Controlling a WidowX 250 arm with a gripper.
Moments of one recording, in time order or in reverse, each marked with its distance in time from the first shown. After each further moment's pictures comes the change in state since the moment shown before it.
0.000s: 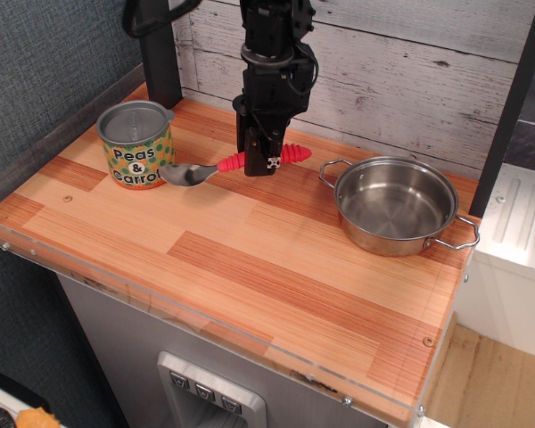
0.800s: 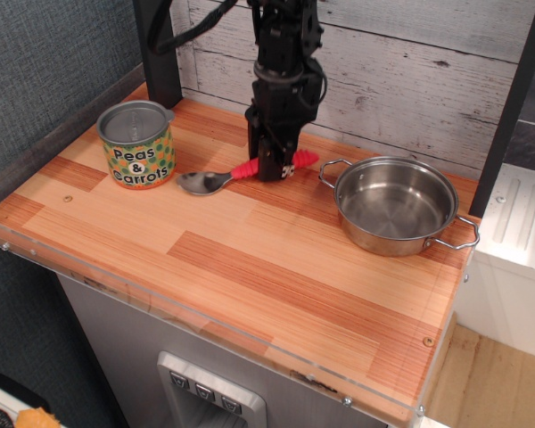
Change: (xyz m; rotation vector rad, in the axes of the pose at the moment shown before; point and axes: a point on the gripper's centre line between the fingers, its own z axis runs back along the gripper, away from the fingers) arm 0.014 0.010 -0.022 0.022 -0.020 0.052
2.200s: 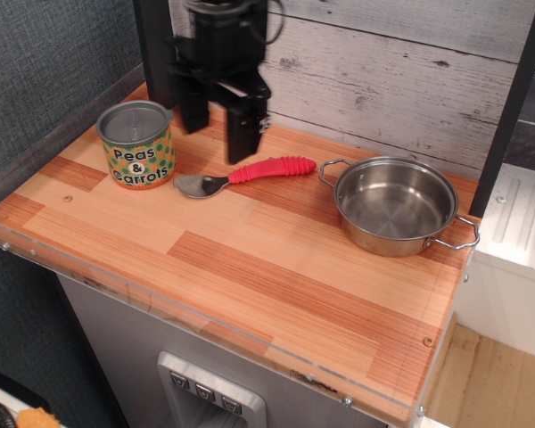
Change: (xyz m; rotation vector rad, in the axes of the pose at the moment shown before) arm -0.059 -0.044 0.094 -0.010 -0.048 0.525
